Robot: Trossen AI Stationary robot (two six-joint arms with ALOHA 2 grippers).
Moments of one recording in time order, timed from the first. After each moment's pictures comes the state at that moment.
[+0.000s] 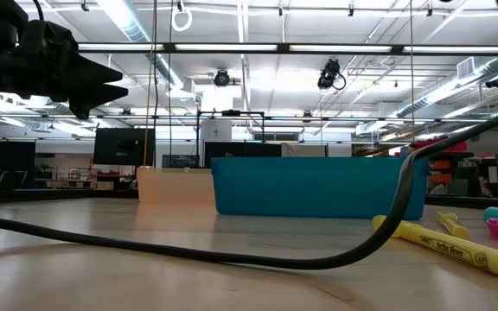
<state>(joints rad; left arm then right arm) 0.24 0.02 0.01 0.05 -0.01 -0.20 0.36 1.31 1.38 -1.32 -0.13 1.85</state>
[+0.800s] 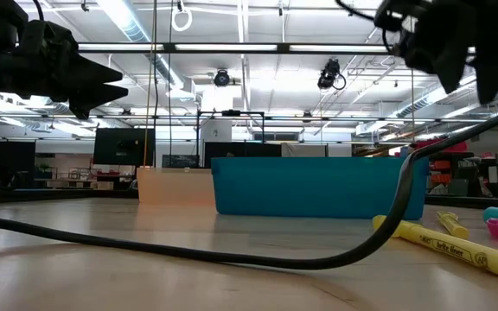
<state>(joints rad) 0.24 0.02 0.01 0.05 -0.01 -0.20 0.33 1.34 1.02 -0.90 -0.14 1.81</state>
